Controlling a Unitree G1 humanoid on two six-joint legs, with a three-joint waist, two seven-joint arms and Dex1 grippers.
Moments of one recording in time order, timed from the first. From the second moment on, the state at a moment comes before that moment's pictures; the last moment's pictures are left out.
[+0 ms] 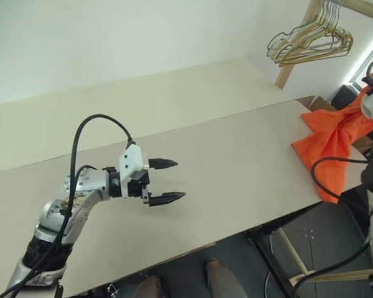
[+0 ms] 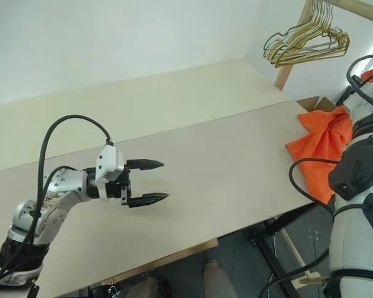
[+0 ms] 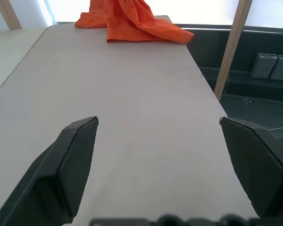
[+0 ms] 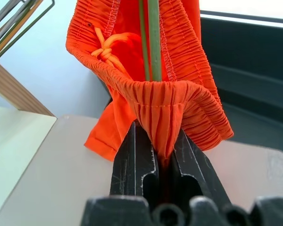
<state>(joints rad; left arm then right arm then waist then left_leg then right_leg) -0.34 0.66 -0.06 -0.34 -0.49 0.44 -1.05 -1.51 -0.77 -0.49 1.37 0.16 0.39 -0.40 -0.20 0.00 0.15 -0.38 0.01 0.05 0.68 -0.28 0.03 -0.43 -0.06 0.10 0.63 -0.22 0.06</state>
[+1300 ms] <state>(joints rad) -0.51 0.57 -0.16 -0.11 -0.45 0.33 -1.22 -1.44 -1.08 -0.54 1.29 0.24 0.82 -0.01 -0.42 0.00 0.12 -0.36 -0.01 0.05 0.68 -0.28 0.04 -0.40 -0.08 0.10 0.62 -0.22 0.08</state>
